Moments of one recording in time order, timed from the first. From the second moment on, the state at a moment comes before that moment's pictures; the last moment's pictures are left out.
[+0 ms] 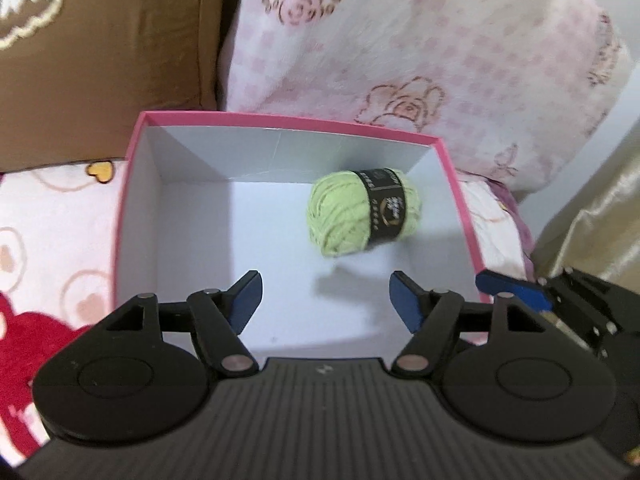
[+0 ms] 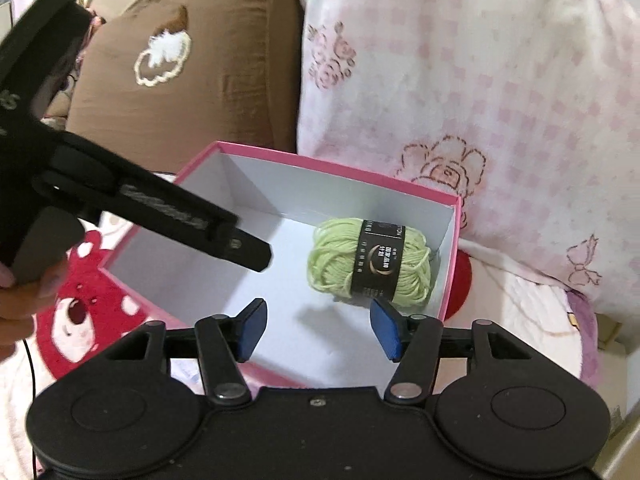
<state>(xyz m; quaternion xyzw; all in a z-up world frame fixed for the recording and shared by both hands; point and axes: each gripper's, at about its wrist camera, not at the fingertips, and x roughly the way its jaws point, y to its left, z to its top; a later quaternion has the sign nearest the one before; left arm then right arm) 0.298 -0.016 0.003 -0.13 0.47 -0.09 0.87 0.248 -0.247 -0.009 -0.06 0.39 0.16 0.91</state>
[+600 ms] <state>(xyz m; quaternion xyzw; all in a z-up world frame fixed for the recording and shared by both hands) 0.138 0.001 0.083 -0.02 0.49 -0.13 0.86 0.104 -0.233 0.066 -0.07 0.39 0.18 0.90</state>
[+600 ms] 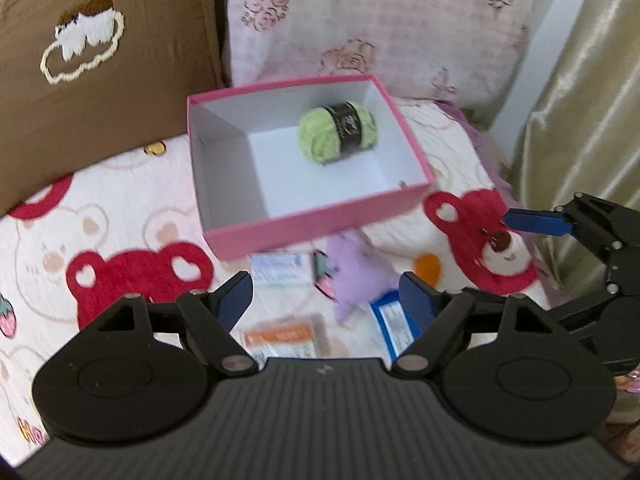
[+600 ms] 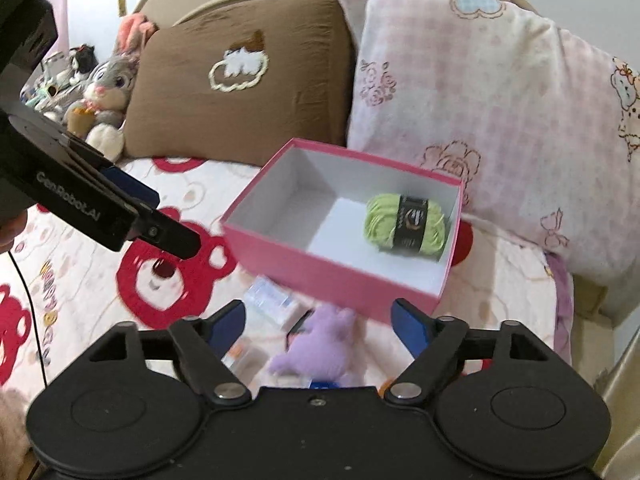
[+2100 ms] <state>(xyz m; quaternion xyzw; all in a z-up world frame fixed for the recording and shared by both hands) 0.089 -0.047 -0.084 -0.15 0.50 -0.12 0.84 0.058 -0.245 -0.074 -0.06 0.46 0.14 0.88</state>
